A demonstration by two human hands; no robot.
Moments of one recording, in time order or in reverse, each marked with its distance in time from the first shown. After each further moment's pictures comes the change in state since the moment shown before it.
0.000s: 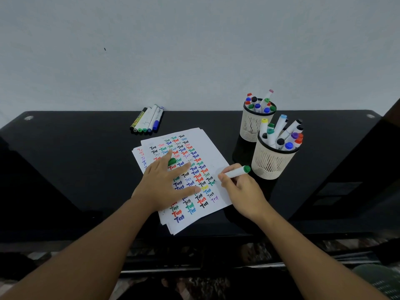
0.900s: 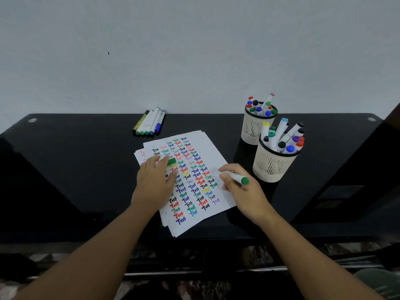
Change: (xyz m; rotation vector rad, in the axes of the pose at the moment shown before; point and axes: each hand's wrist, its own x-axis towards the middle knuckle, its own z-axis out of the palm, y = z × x) left_hand -0.002 -0.002 0.002 -0.181 0.330 -0.188; right_hand -0.003 -0.003 -0.002 0.171 0.008 -0.068
